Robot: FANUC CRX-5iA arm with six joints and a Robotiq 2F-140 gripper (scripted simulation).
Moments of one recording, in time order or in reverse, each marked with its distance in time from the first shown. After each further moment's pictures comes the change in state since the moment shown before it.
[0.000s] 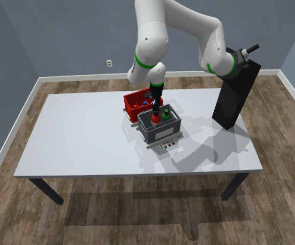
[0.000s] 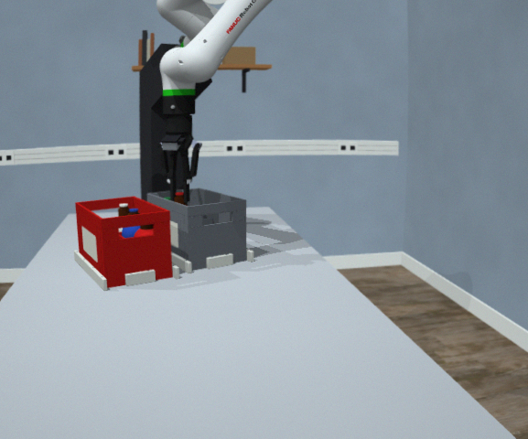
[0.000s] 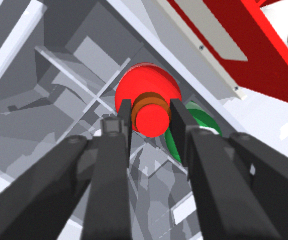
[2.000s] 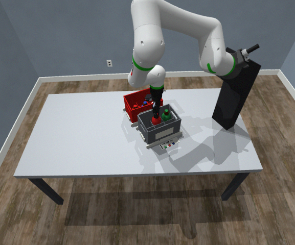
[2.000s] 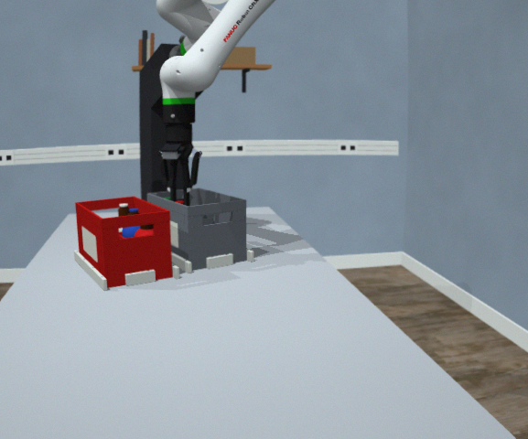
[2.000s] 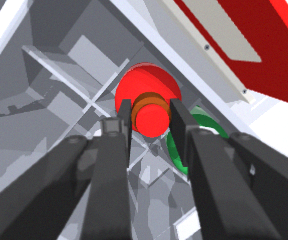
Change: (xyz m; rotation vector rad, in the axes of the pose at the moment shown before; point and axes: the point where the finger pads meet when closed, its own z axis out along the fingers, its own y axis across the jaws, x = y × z) arm 0.000 0.000 0.024 0.000 0.000 0.000
